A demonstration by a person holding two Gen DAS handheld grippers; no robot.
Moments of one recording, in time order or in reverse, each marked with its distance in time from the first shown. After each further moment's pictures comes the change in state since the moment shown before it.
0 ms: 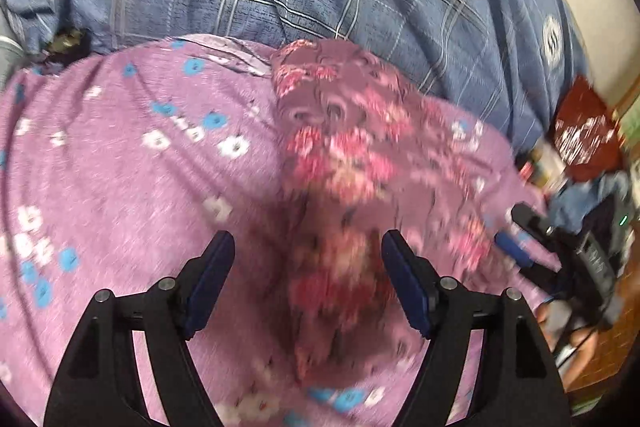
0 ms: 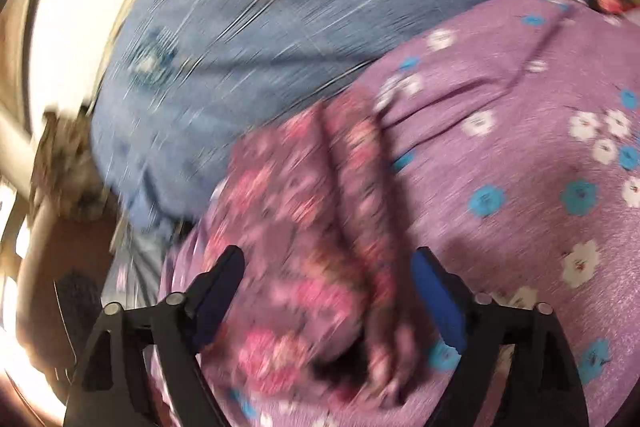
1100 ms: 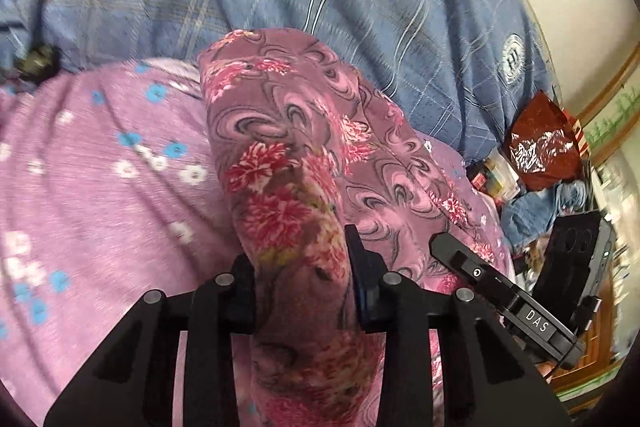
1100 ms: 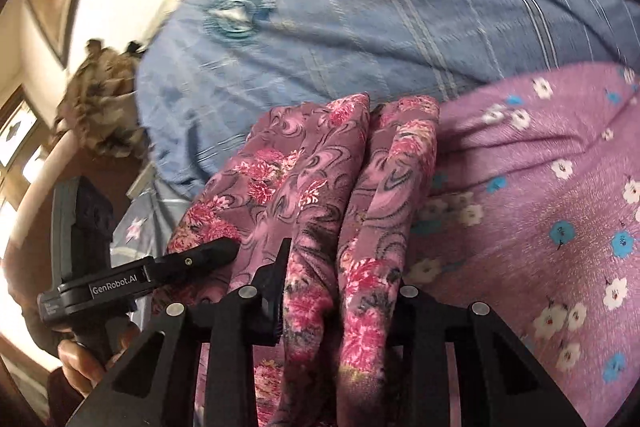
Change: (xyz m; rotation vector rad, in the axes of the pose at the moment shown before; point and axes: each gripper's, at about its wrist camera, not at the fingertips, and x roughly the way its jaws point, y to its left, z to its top) left arm -0.043 -0.018 0.016 0.038 -0.011 -0.103; right arm -0.012 0.097 -0.029 -0.294 0.032 0.072
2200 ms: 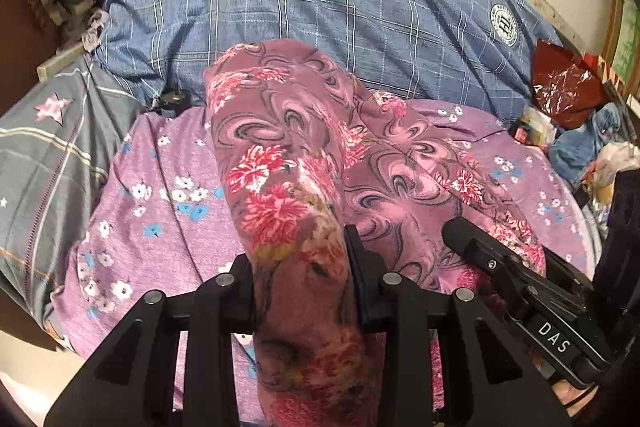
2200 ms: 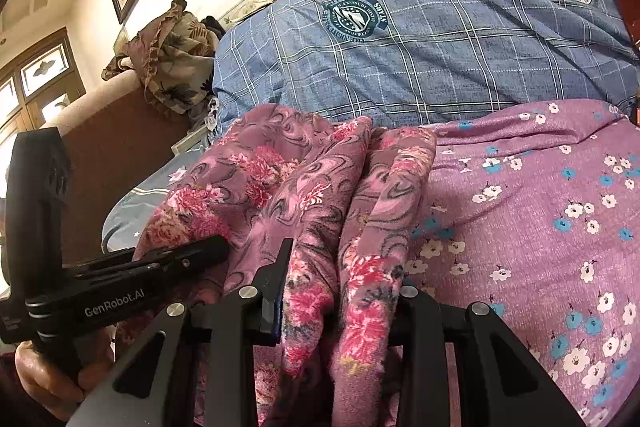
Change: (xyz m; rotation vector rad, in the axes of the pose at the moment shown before) left arm -0.129 0.002 -0.135 0.195 -0.200 0.327; right arm -0.063 0.126 -0.137 -0.194 -0.146 -0.021
